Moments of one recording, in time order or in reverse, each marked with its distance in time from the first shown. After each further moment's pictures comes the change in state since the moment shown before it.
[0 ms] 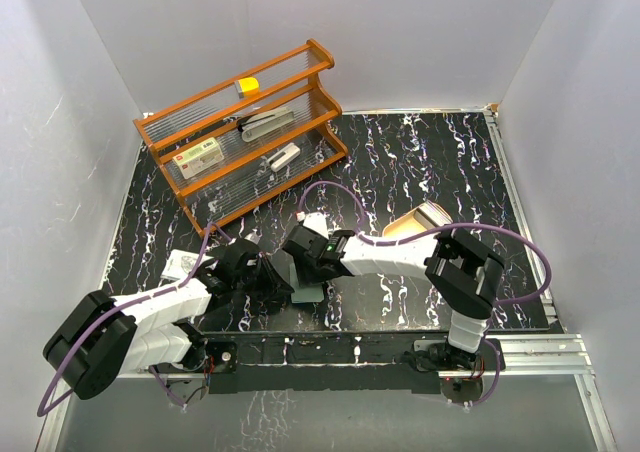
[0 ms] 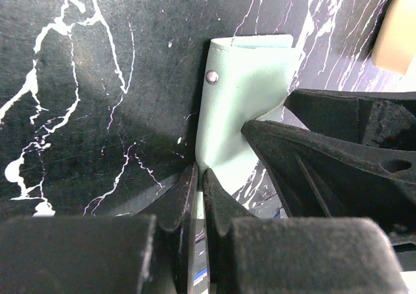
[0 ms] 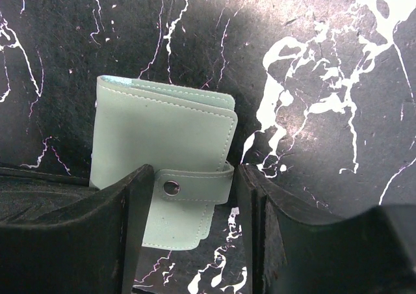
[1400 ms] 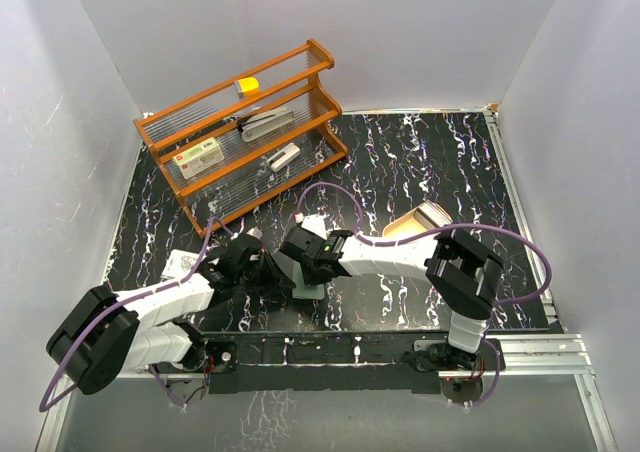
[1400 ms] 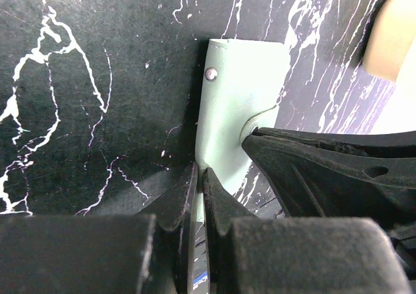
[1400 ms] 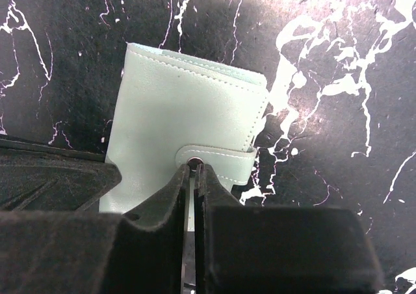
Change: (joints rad) left arm 0.000 0.036 0.048 -0.014 -0.017 0.023; right arm 0.004 0.006 0.028 -0.056 -0.016 0.027
